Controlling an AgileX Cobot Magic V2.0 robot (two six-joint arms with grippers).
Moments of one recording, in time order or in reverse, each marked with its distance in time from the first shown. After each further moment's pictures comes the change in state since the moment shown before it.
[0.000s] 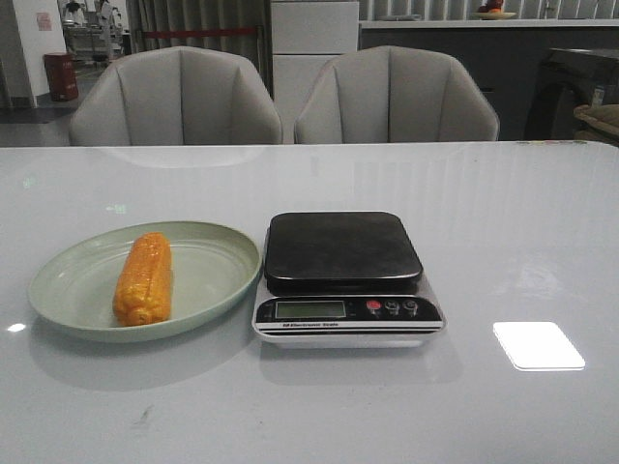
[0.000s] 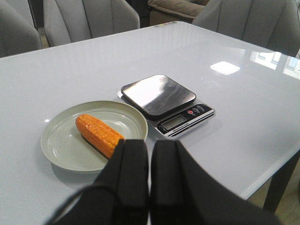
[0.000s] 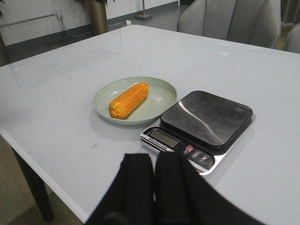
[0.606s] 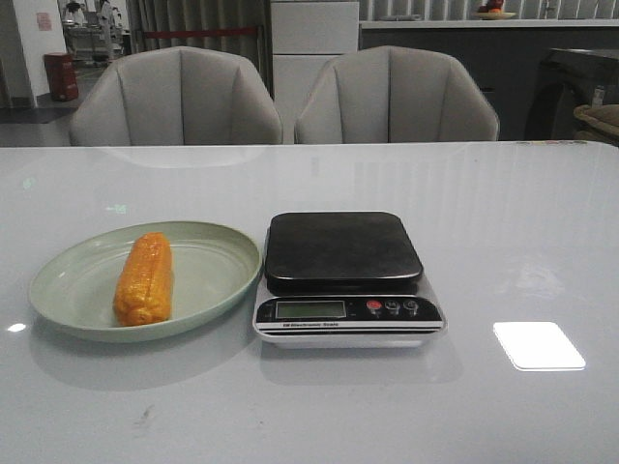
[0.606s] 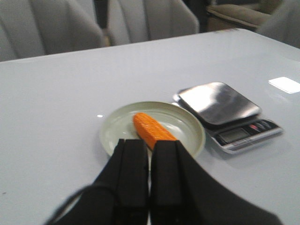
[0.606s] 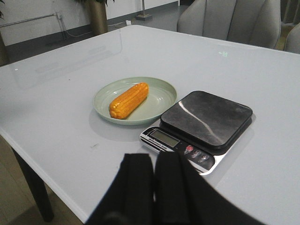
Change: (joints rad) left arm 0.275 0.000 0.073 0.004 -0.106 0.000; right arm 0.000 0.000 0.000 0.000 0.000 0.000
